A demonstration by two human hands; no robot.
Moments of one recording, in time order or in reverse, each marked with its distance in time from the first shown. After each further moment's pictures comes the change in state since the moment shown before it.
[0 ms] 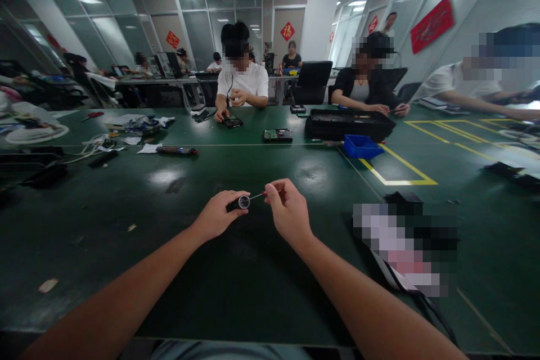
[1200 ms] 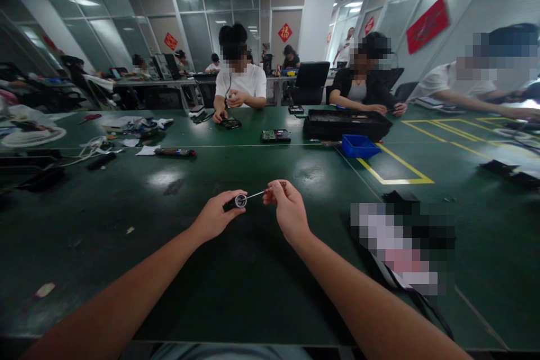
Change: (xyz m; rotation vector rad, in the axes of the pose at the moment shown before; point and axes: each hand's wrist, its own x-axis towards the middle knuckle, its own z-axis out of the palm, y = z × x) left_hand 0.000 -0.001 0.001 -0.132 0.011 -0.072; right_hand 0.007 0.020 0.012 0.448 0.023 0.215
